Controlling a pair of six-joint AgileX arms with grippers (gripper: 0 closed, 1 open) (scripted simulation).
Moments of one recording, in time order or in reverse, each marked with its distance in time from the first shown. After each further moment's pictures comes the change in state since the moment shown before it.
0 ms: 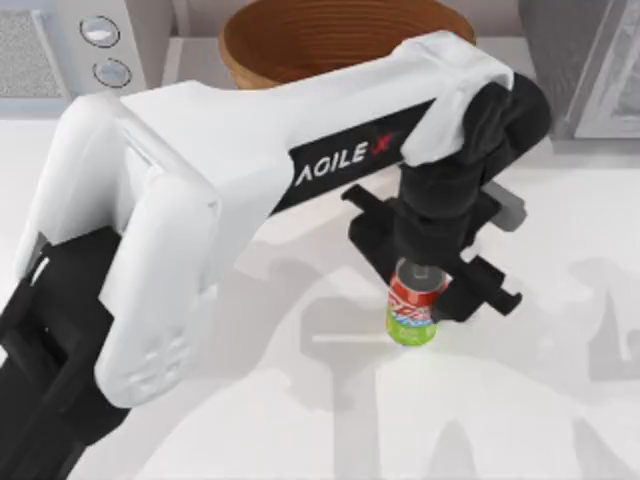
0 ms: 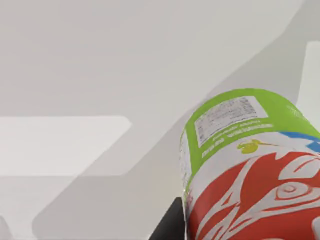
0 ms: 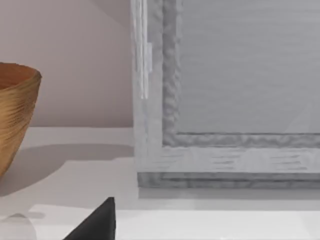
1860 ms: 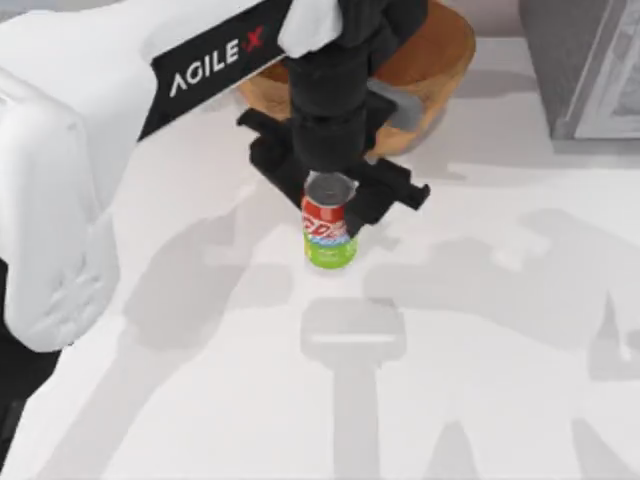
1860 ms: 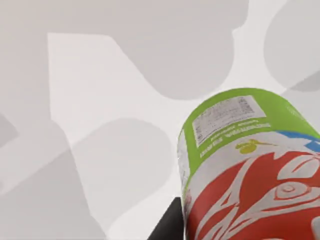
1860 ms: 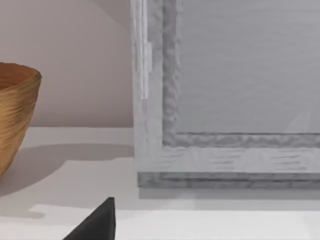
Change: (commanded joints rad) left arm 0.212 -0.105 0.028 -0.111 0.013 0.022; right arm 0.000 0.000 0.000 0.000 0.000 0.000
